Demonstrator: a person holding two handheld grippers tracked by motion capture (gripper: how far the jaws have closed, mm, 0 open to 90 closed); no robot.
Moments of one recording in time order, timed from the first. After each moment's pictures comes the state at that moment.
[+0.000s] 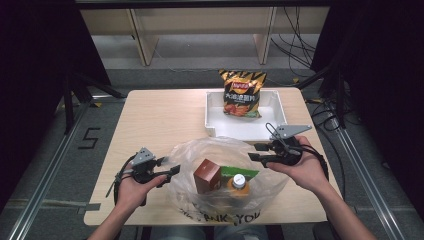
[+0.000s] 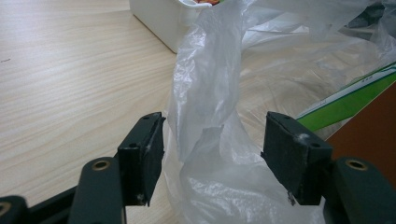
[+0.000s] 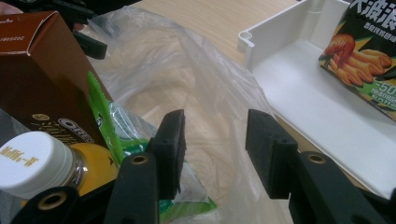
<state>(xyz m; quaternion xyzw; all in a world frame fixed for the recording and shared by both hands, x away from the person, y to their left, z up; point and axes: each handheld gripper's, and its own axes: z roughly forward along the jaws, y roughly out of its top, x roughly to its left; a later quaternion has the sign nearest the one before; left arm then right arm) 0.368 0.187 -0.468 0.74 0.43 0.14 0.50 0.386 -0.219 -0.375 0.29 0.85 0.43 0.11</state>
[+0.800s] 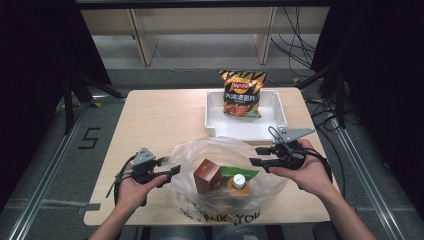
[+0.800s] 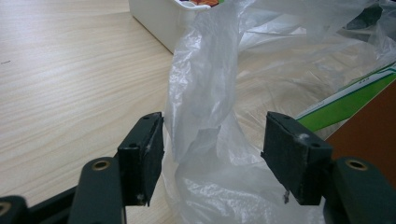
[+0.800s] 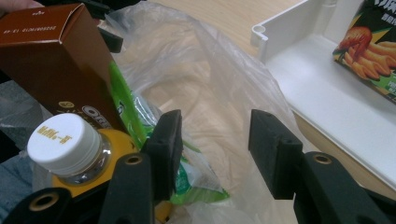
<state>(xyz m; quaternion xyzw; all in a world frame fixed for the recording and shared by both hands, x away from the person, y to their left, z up) 0.367 0.187 -0.467 0.74 0.42 0.14 0.50 0.377 -0.222 -0.376 0.28 0.85 0.43 0.10</state>
